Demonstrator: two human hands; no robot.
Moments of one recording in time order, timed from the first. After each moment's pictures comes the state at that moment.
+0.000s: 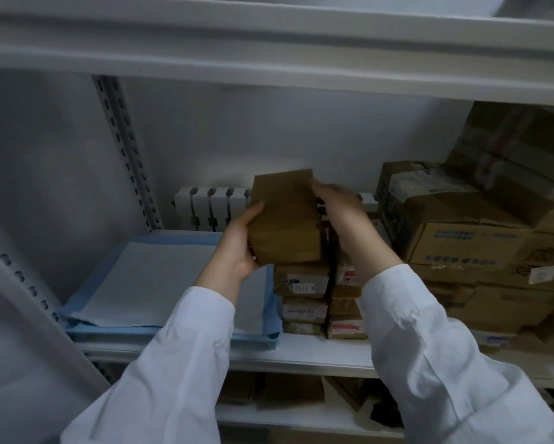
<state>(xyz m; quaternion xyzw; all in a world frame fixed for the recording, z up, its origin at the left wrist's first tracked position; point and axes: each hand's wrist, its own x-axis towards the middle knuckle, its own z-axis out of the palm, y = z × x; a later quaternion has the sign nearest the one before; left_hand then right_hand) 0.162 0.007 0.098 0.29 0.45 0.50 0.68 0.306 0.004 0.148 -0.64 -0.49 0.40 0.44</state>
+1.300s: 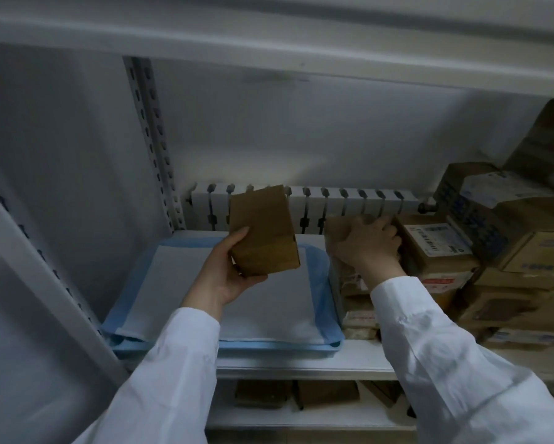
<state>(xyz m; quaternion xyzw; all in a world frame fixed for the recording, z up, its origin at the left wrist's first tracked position) 0.019 0.048 0.043 0.20 0.41 0.49 0.74 0.231 0.036 0.082 -0.84 -0.53 0.07 0.09</state>
